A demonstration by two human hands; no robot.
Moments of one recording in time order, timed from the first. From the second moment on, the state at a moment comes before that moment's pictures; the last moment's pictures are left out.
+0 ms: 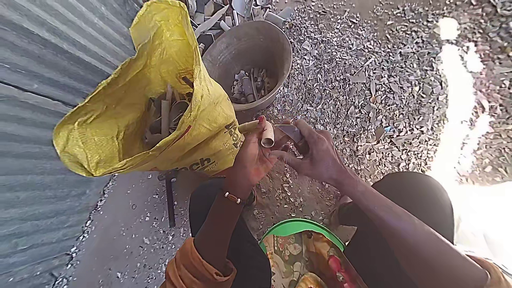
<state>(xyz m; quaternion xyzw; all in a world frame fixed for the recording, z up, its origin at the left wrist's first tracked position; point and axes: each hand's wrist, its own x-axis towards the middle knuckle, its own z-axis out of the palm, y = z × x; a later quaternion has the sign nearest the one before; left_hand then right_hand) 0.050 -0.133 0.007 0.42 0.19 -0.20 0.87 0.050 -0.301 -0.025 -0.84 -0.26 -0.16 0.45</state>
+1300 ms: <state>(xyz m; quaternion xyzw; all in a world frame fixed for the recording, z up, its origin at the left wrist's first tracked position) 0.041 -0.148 0.004 0.53 0.17 -0.07 0.83 0.054 -0.289 -0.040 -0.82 -0.34 -0.35 0.30</state>
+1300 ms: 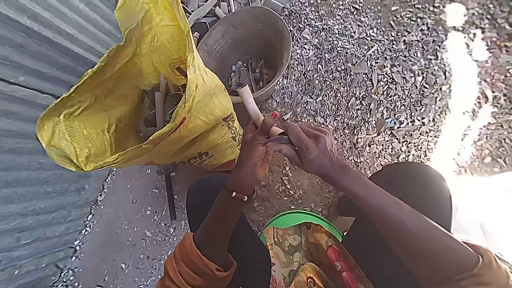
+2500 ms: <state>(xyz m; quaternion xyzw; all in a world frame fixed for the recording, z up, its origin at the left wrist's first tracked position) 0.049 -0.117 0.000 0.66 0.04 0.04 0.75 -0.001 -0.279 -0.011 -0.87 -0.27 -0.21 0.35</state>
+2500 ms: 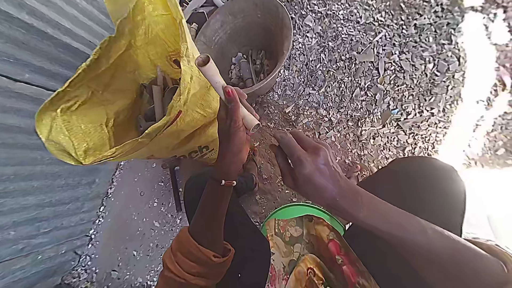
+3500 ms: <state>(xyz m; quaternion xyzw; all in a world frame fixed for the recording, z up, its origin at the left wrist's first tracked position) 0.054 -0.103 -0.011 0.82 0.09 0.04 0.56 0.023 -0.290 -0.009 -0.88 -0.33 -0.09 0.32</state>
